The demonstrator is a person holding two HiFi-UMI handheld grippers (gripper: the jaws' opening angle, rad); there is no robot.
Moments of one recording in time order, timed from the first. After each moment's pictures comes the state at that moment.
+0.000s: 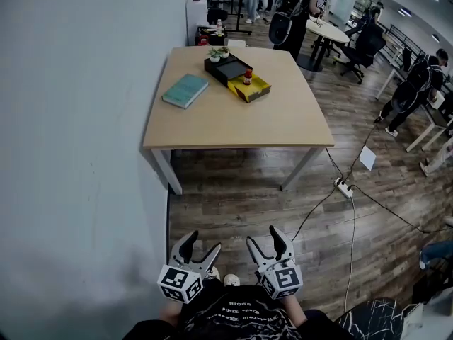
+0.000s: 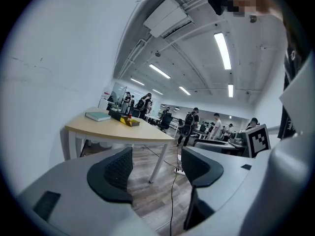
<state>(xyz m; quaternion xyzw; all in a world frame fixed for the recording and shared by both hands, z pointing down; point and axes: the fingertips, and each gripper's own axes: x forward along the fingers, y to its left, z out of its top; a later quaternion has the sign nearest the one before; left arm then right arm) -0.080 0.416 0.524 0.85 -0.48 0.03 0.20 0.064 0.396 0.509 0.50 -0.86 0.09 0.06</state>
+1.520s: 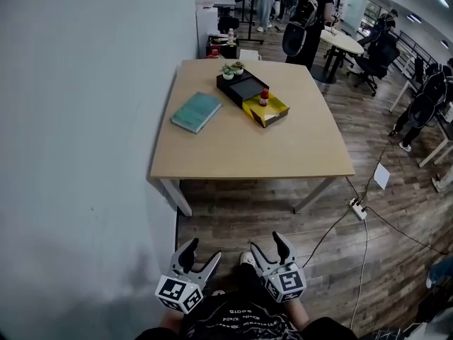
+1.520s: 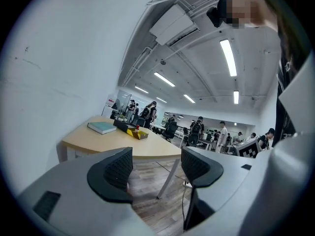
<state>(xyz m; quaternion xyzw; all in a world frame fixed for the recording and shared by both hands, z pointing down) -0.126 0.272 0.513 0.84 -0.51 -0.01 0.18 0.026 0.237 0.540 0.47 -0.87 0.10 0.07</state>
